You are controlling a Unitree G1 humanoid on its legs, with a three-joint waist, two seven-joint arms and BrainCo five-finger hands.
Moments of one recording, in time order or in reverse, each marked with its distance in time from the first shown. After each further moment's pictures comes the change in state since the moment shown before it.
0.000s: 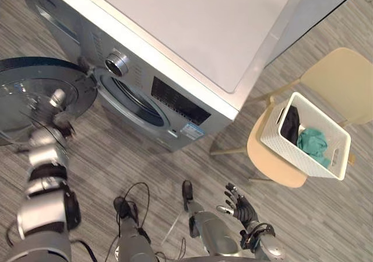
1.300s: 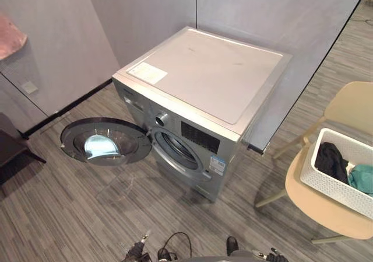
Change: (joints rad) left arm 0.629 -0.568 0.041 0.197 0.069 -0.020 -0.153; right arm -0.164 -0.007 -0.548 0.772 -0.144 0.070 -0.137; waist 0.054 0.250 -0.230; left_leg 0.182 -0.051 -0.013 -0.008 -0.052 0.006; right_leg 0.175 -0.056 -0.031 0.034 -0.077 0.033
